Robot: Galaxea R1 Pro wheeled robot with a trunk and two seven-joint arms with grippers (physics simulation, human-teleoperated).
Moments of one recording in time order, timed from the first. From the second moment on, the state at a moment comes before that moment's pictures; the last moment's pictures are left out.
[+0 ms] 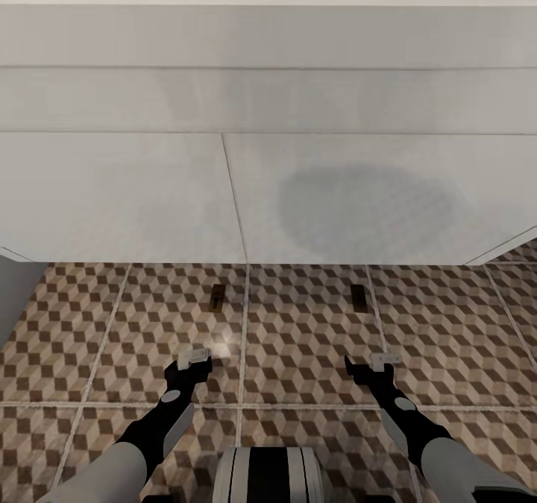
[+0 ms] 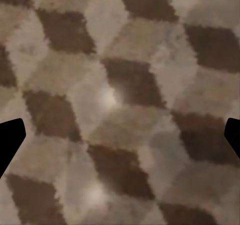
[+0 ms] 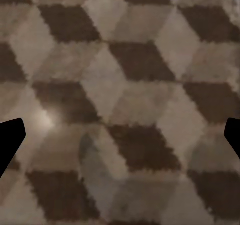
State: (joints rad) left arm -0.64 -0.03 -0.24 -0.44 0.28 -0.14 0.26; right arm -0.69 -0.08 -0.01 -0.26 -0.04 -0.34 0.08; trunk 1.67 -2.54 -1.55
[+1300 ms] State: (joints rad) left arm -0.64 -0.03 -0.24 -0.44 0.28 -0.14 0.25; right arm -0.69 -0.08 -0.01 -0.26 -0.04 -0.34 0.08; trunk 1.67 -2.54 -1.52
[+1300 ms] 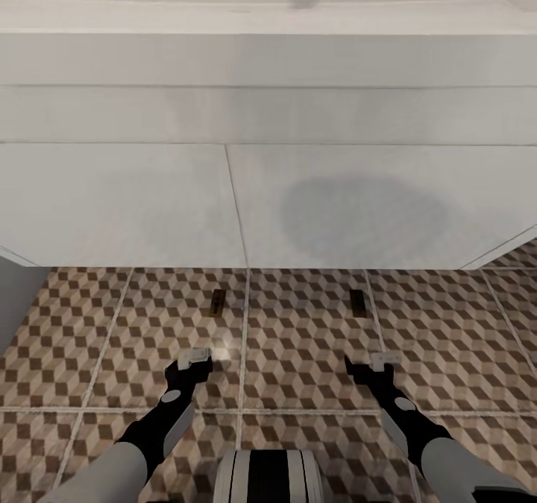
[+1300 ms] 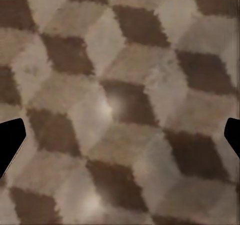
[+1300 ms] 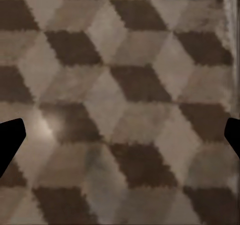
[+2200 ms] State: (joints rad) left arm -0.64 -0.03 -0.24 -0.44 0.28 -0.14 0.25; right arm -0.69 -0.08 -0.01 -0.26 -0.04 -0.34 0.08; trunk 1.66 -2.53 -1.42
